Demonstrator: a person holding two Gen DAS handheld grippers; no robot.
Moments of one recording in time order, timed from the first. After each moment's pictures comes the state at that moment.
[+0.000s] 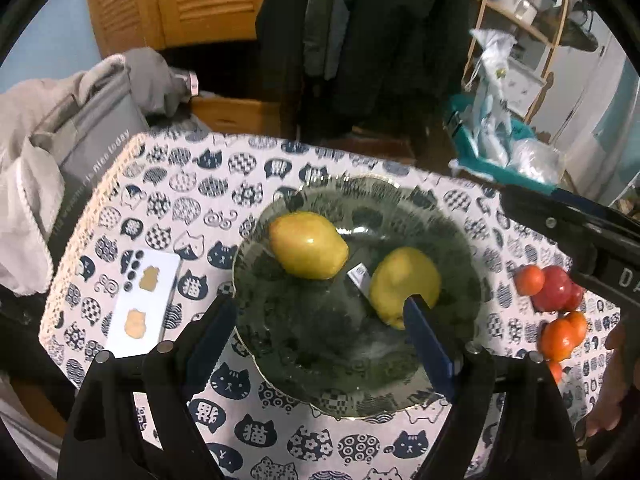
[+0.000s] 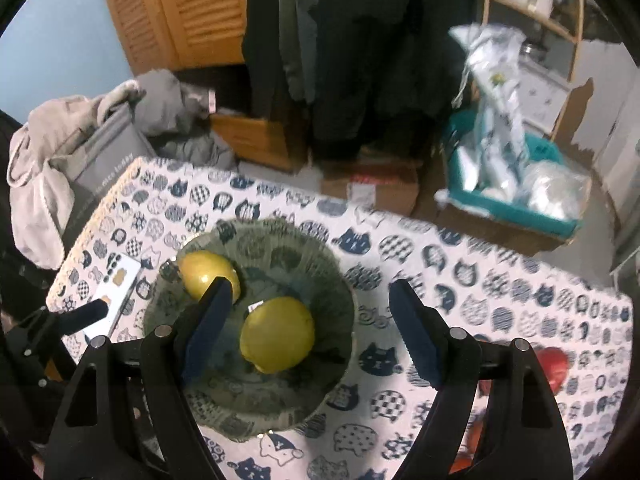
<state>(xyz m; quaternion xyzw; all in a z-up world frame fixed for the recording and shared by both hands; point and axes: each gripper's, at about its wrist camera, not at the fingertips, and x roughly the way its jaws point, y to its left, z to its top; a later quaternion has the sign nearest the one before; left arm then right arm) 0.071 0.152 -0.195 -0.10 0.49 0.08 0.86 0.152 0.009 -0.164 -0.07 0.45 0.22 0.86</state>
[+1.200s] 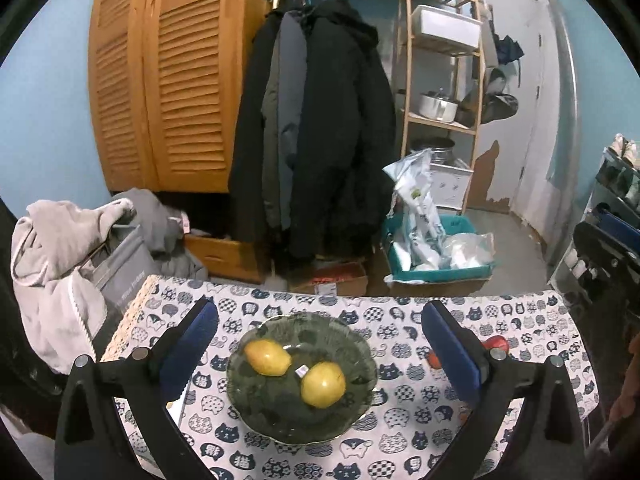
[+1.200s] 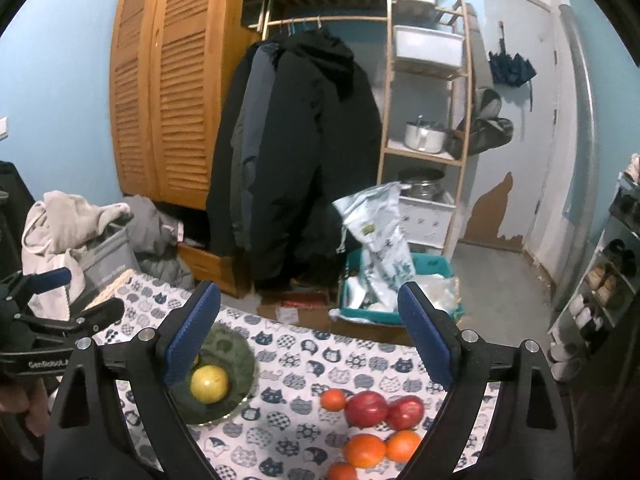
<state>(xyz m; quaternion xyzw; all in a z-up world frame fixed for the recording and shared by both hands) 0.009 0.071 -0.028 -0.04 0.29 0.05 0.95 0.029 -0.137 0.001 -0.05 0.21 0.16 0.96</state>
